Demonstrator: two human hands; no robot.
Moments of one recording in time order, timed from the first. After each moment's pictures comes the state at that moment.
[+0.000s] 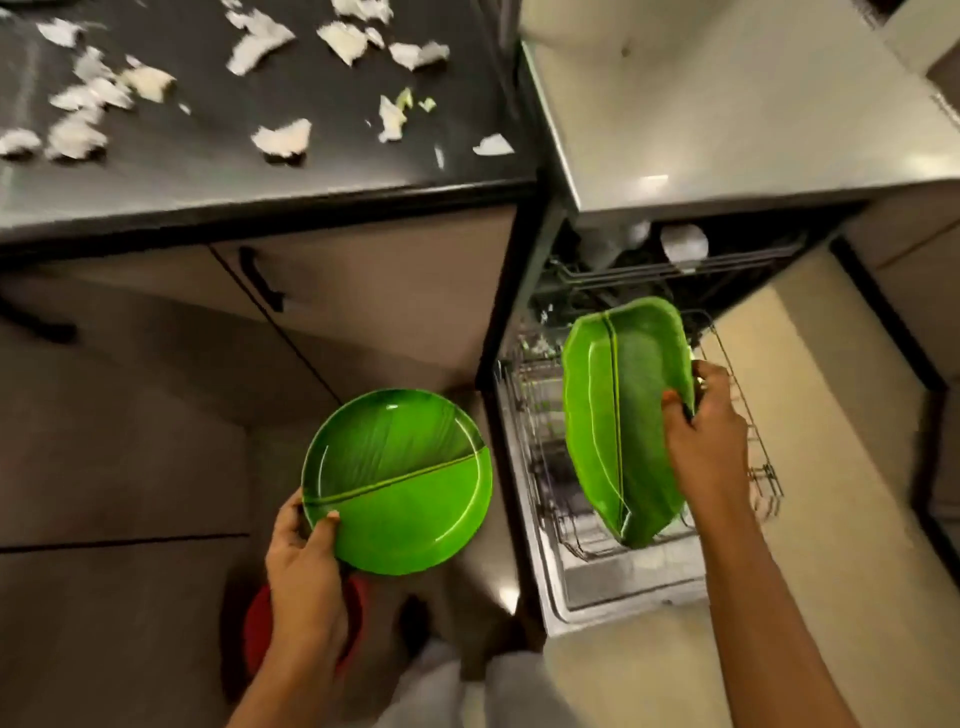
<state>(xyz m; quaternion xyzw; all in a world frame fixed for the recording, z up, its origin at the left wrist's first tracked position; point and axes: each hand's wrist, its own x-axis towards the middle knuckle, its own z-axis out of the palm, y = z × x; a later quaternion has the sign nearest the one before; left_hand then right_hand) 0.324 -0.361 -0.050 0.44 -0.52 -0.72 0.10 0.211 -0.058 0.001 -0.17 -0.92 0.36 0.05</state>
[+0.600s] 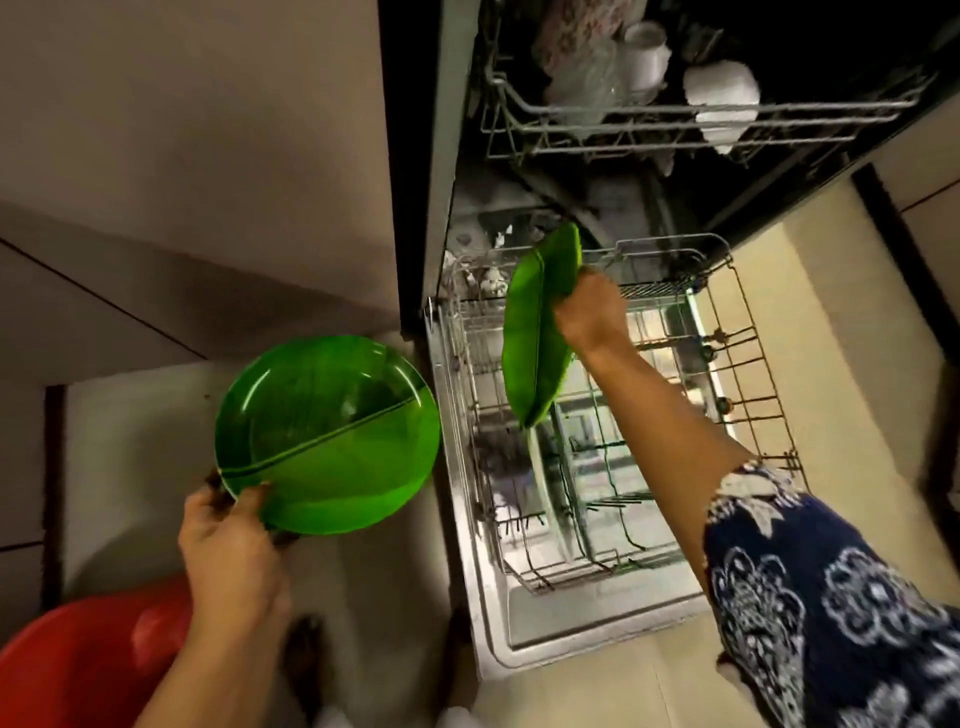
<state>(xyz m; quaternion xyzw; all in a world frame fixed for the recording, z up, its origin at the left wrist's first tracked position) 0.247 -0.258 -0.287 0.49 -0.51 -0.69 0.13 0.024 -0.007 -0.284 -0.11 -0.98 0.16 -0.10</state>
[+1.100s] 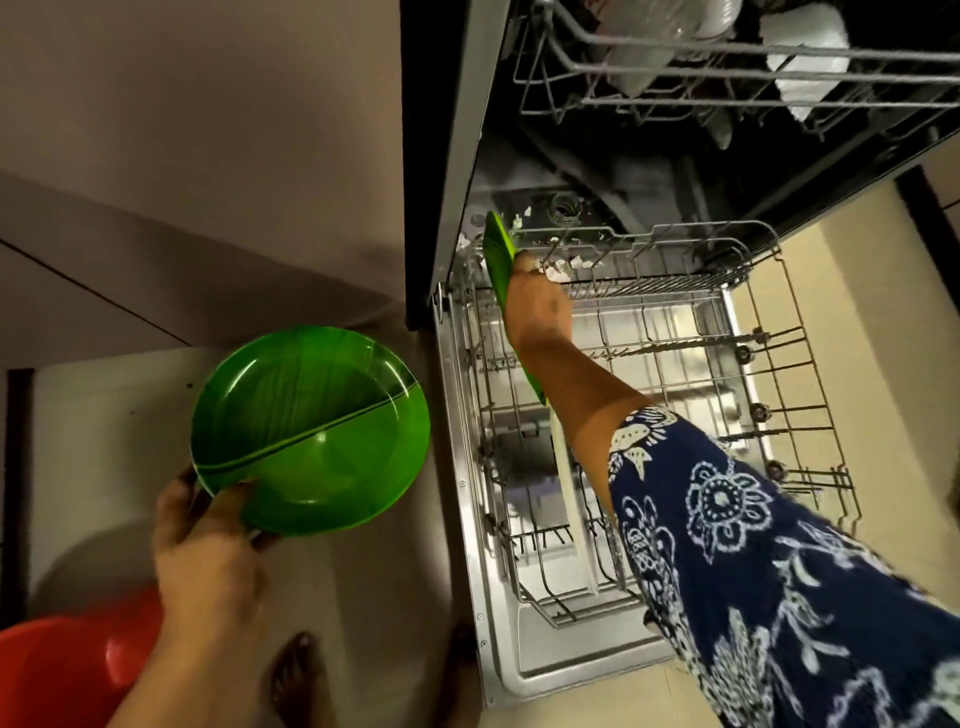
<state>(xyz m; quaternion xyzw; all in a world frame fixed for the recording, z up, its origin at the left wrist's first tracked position) 0.237 -0.277 -0.343 0.49 -0.52 -0.69 0.14 0.007 -0.069 -0.369 0.01 -0.99 -0.01 -0.14</state>
